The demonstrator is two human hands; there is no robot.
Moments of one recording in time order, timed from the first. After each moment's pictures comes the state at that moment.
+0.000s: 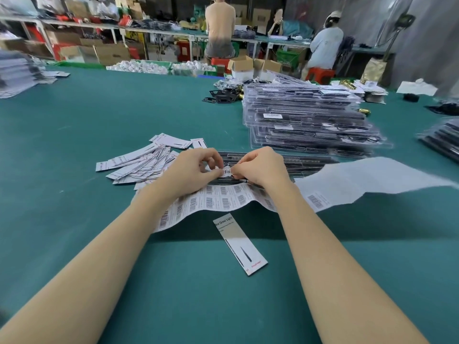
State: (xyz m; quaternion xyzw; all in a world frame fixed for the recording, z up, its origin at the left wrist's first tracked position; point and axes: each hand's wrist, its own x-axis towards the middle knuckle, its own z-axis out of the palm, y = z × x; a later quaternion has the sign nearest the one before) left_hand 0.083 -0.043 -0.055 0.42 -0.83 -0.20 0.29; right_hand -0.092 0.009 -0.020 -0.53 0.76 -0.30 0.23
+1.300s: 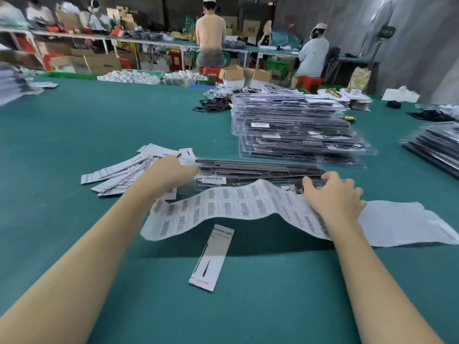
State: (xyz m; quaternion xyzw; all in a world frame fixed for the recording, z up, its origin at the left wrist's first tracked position) left_hand 0.077 -0.046 -0.021 0.67 -0.69 -0.25 0.15; right_hand -0.223 0.059 -0.055 -0.36 0.90 -0.24 0.00
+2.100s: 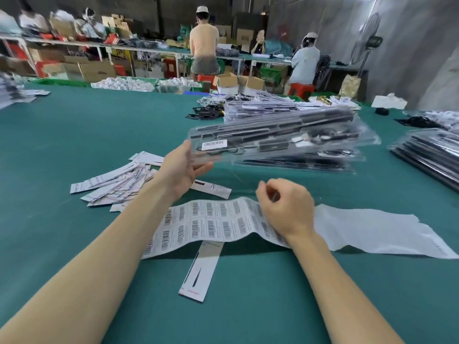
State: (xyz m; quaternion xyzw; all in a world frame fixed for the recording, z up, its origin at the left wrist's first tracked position) left_hand 0.035 -0.062 -0.021 0.34 -0.34 -0.72 0.51; right_hand -0.164 0.058 -0.065 -0.60 0.67 -0.42 -0.12
